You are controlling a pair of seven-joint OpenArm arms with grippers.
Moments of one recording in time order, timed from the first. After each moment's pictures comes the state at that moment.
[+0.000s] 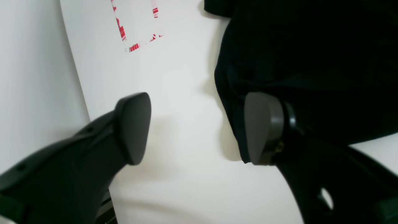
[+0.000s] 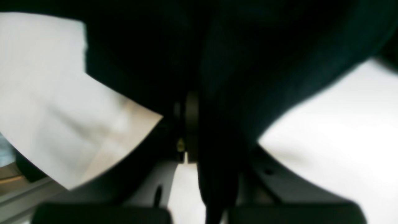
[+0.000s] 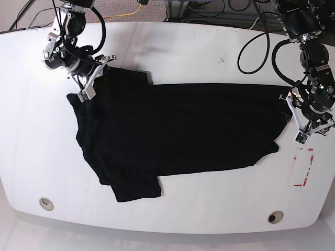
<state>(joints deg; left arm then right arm) -2.7 -18.7 -23.2 103.9 -2.9 -42.0 63.5 -12.8 6.8 24.6 98.0 33.5 40.3 -70.1</state>
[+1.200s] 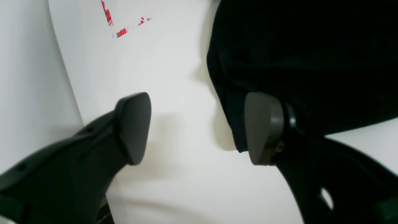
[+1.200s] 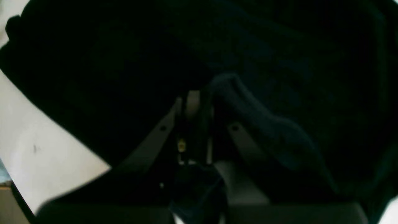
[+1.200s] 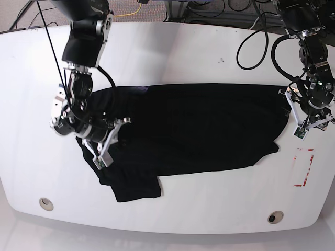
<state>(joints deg) -0.5 -18.7 -23.2 103.8 -2.8 -42.0 63.4 16.7 5.5 15.8 82.7 33.3 40.4 -70.8</state>
